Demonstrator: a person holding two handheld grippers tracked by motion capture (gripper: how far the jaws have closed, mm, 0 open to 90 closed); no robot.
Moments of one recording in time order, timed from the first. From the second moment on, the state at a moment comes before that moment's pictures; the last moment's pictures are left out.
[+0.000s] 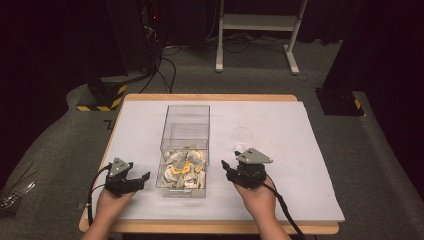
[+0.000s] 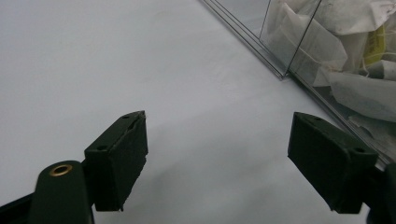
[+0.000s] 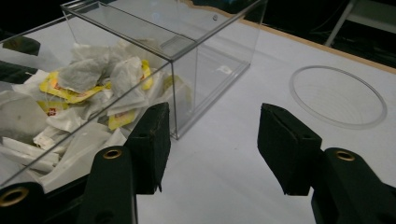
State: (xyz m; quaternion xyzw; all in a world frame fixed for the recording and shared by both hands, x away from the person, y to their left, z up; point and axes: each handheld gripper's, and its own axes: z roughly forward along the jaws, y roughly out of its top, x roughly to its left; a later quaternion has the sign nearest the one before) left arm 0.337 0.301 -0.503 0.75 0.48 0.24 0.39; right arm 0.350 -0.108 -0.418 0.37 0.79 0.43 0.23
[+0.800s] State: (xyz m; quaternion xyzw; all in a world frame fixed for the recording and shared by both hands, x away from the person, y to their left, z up) left arm 0.336 0.301 -0.503 0.75 0.48 0.24 0.39; right arm 0.353 -0.049 -0.409 0.32 0.81 0.46 0.19
